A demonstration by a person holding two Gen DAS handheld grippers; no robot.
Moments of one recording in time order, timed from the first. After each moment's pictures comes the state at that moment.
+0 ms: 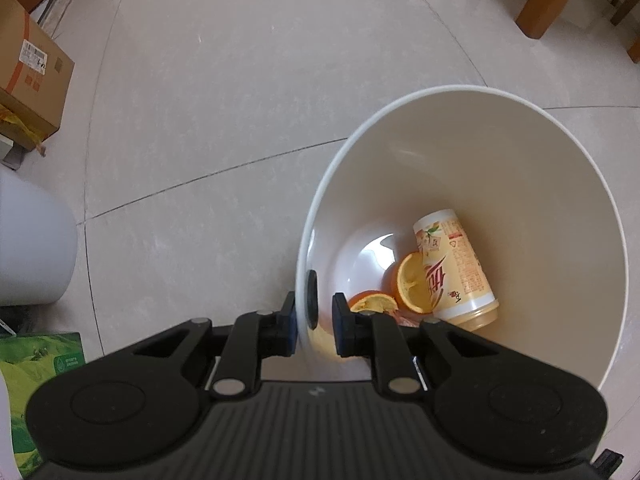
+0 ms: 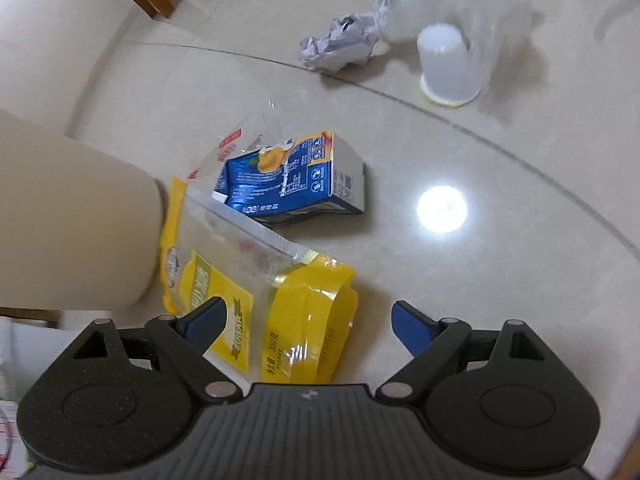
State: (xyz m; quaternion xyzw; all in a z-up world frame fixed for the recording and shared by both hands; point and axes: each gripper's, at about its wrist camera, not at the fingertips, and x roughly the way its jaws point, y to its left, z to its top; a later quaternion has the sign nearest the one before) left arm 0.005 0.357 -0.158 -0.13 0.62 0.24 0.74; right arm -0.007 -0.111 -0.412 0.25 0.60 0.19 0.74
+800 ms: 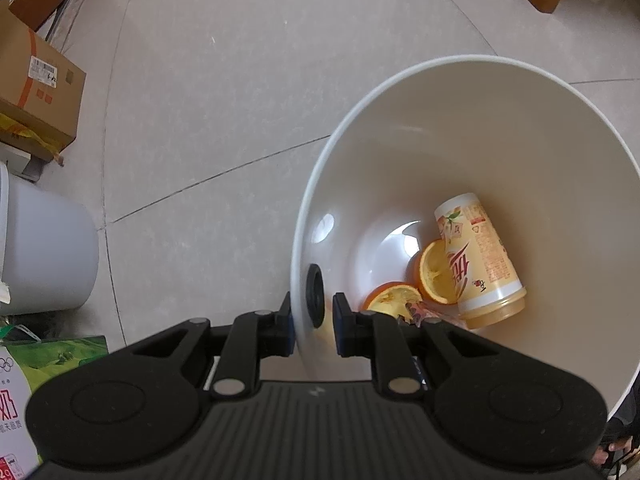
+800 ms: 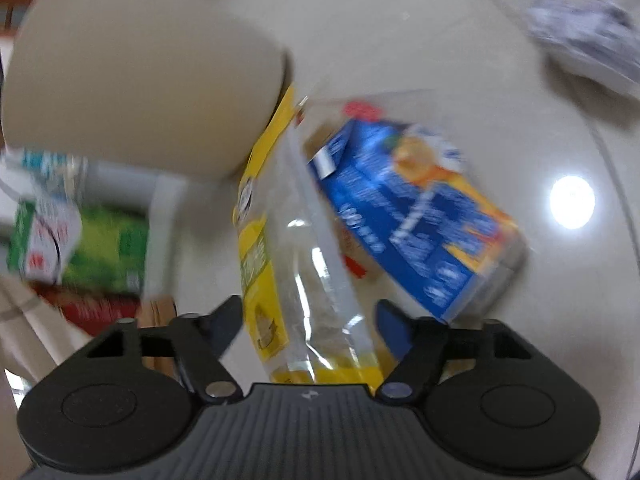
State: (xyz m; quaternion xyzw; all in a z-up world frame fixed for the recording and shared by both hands) left arm 0.012 0.348 -0.173 -0.08 0.64 0.26 0.72; right arm 0.093 -0.035 -0.433 0.08 0.65 0.50 0.56
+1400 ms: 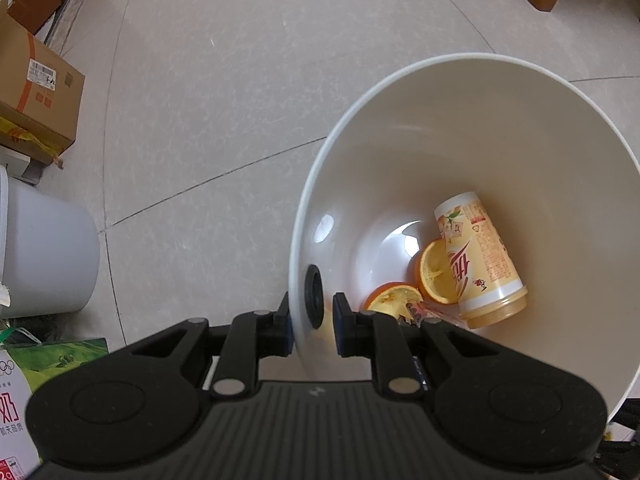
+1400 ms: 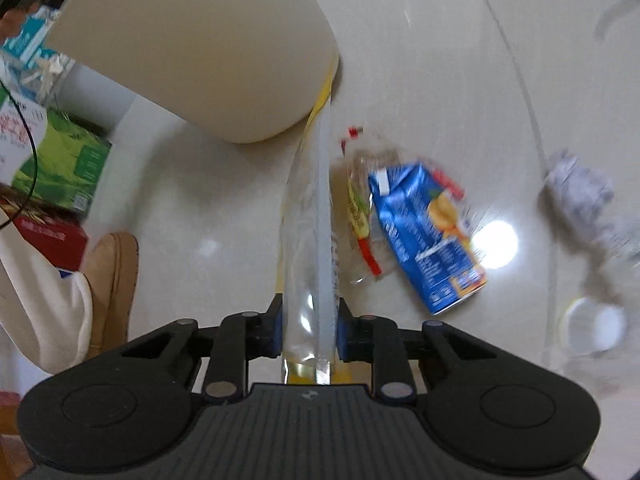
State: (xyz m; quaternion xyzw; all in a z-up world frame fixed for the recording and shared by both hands) left arm 0.012 0.348 -0.175 -0.08 0.64 0.25 0.72; right arm 0.048 -0.004 -0.316 -0.13 0.60 0.49 0.62
